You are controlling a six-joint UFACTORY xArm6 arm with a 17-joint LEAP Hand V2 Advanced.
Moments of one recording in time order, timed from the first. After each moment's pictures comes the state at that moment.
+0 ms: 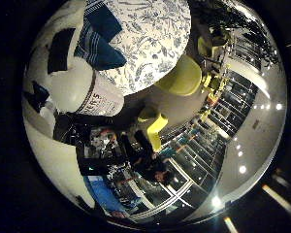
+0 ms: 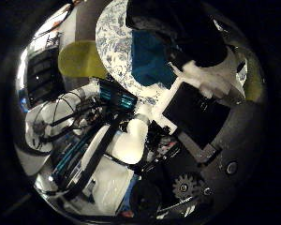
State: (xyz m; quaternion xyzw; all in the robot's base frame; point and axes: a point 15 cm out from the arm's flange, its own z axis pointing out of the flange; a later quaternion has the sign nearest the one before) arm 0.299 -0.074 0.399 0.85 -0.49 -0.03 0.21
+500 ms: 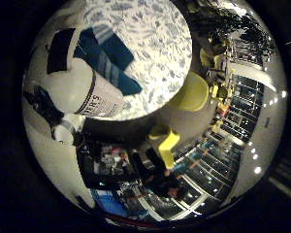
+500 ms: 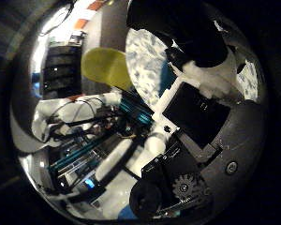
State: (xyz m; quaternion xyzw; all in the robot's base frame) arm 0.314 0.035 0.441 0.87 -0.48 -0.04 -0.04
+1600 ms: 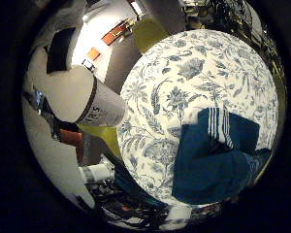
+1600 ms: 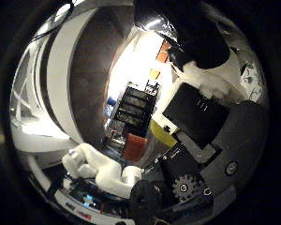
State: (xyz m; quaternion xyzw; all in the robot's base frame) arm 0.413 0.197 0.329 0.73 -0.50 -0.17 -0.44
